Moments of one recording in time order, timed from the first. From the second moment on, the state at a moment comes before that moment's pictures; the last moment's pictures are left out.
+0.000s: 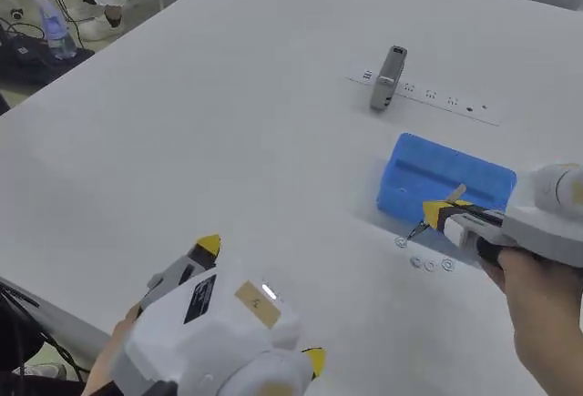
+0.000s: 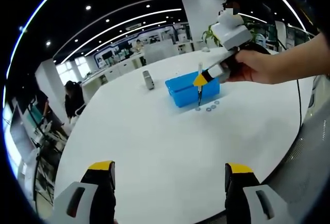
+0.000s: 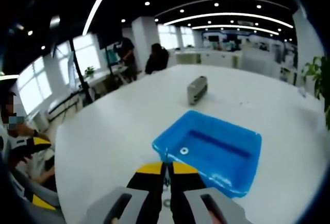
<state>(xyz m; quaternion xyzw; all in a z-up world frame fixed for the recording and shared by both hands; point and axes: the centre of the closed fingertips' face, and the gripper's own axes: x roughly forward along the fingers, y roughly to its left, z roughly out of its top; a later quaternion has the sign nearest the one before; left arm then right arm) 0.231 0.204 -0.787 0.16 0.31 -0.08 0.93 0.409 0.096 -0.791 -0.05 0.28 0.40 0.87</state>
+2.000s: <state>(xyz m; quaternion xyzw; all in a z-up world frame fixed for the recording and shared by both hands) 0.230 0.205 -0.789 0.17 0.32 -0.08 0.93 0.401 0.107 -0.802 -0.08 0.28 0.43 0.86</state>
